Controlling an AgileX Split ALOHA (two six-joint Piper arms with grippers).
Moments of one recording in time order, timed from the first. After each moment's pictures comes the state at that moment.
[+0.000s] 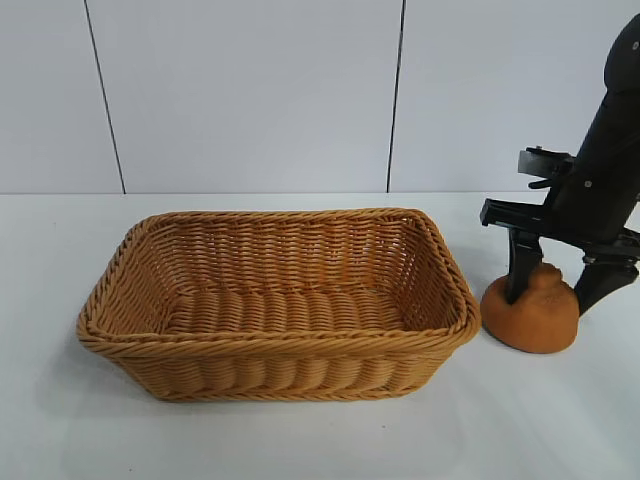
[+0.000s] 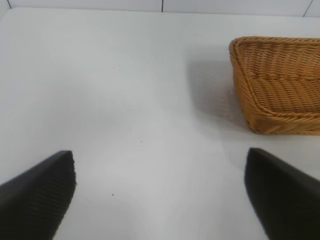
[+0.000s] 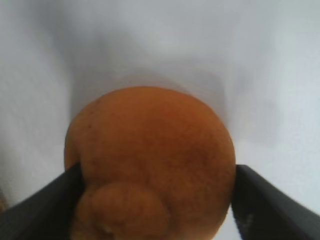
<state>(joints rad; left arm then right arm) -0.03 0.00 -0.51 0.00 1.07 -0.05 0.09 2.08 -1.31 0.18 0.82 0.06</state>
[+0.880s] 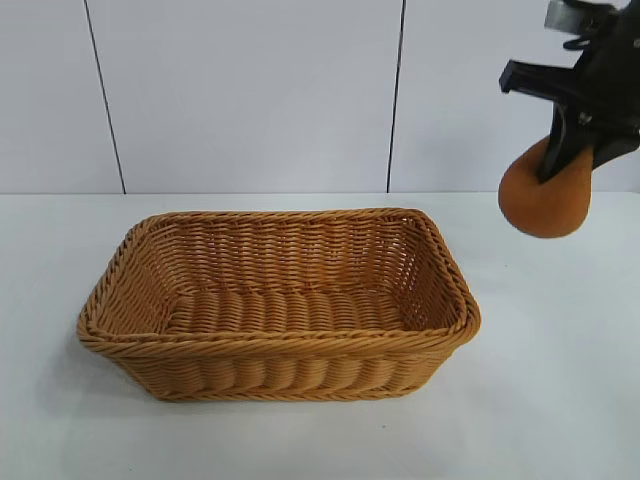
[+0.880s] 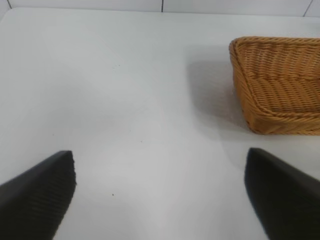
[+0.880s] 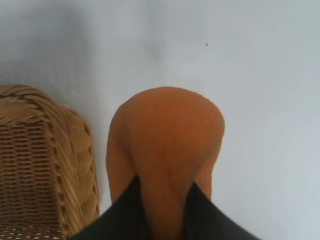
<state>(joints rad) -0.03 0.00 -0.51 0.00 1.07 -0.05 0.12 1.72 -1.32 0.18 0.87 0.04</state>
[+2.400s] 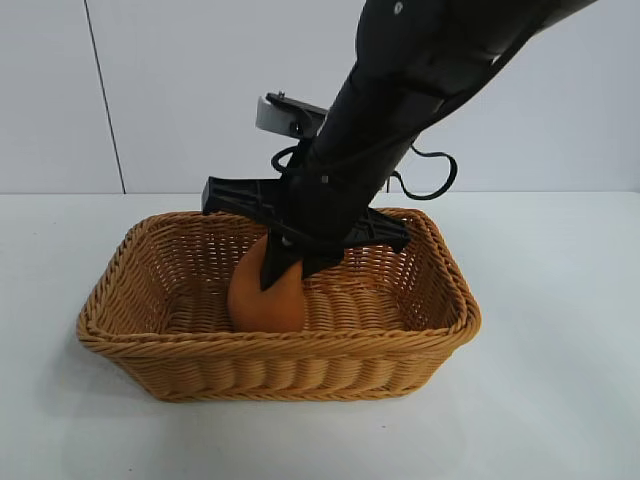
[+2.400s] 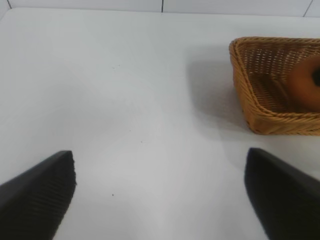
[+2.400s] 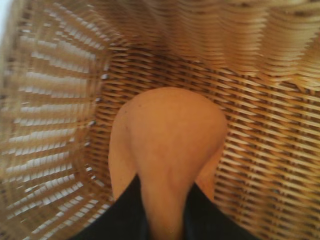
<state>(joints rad) -0.03 0.00 -0.51 0.00 1.07 -0.05 0.68 2.03 -1.32 0.31 0.49 0.11</state>
